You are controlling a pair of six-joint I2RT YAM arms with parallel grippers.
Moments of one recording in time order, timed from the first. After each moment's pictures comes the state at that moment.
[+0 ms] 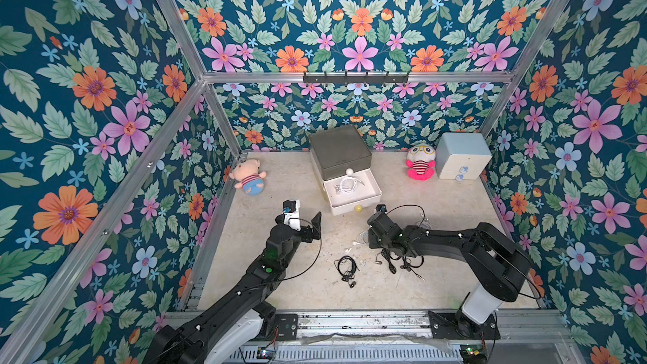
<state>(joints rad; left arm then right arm) -0.54 0.87 0.30 0.34 -0.19 -0.24 0.85 1.70 0.82 -0.11 0.23 0.66</state>
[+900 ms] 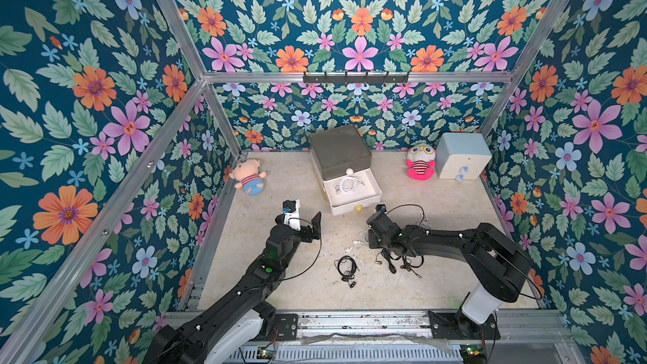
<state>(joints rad) -0.54 0.87 0.30 0.34 -0.20 -0.24 0.86 1.67 0.82 -0.16 0.23 0.66</state>
